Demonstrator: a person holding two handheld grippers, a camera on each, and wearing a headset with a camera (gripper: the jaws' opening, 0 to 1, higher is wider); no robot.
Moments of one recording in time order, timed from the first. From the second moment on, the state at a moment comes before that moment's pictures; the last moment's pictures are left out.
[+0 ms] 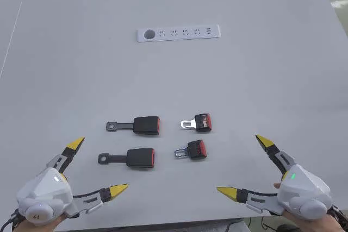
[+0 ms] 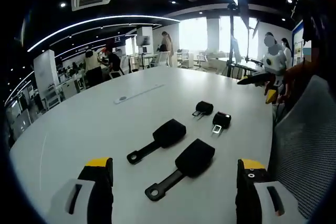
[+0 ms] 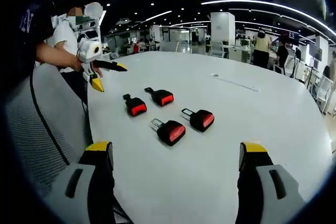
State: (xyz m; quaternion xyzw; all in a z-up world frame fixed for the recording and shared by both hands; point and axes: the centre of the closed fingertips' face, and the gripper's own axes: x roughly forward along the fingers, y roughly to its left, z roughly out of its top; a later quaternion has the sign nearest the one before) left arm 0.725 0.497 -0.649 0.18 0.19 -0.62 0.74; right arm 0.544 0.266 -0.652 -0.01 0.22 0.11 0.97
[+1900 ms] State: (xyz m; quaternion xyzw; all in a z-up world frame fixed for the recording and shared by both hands) left arm 0.718 0.494 -0.640 0.22 0.19 -0.64 0.71; right arm 0.545 0.255 -0.637 -0.05 0.24 0.14 0.96
